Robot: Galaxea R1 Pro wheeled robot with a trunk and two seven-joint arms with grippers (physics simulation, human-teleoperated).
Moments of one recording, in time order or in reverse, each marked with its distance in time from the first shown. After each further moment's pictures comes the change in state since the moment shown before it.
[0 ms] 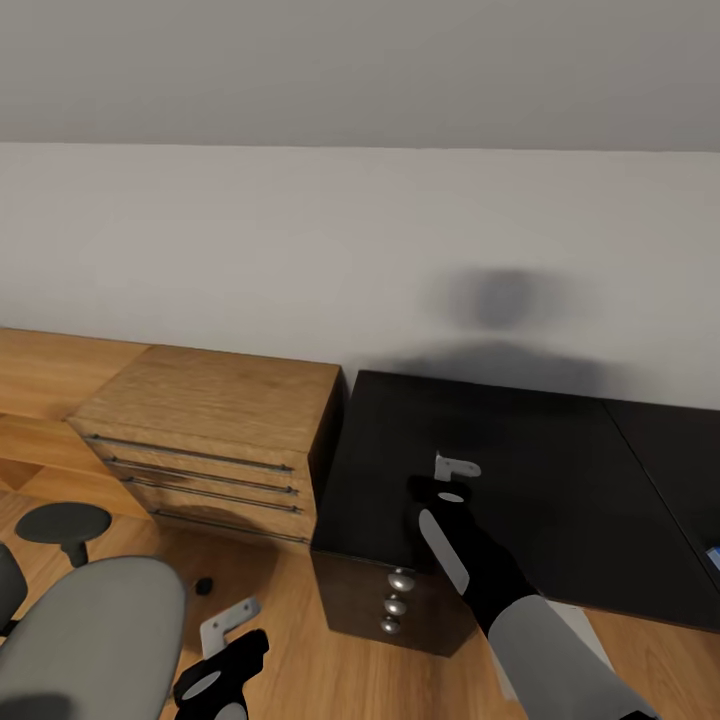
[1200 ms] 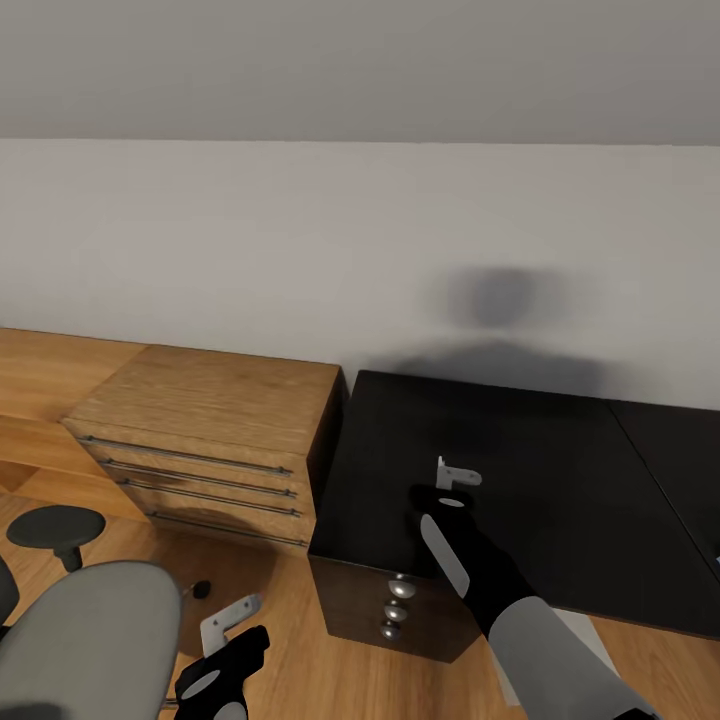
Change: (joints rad) left arm 0.000 -0.001 0.001 -0.009 -0.001 -0.009 -0.007; right arm 0.000 -0.001 -0.008 0.048 -0.006 0.021 -0.001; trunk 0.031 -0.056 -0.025
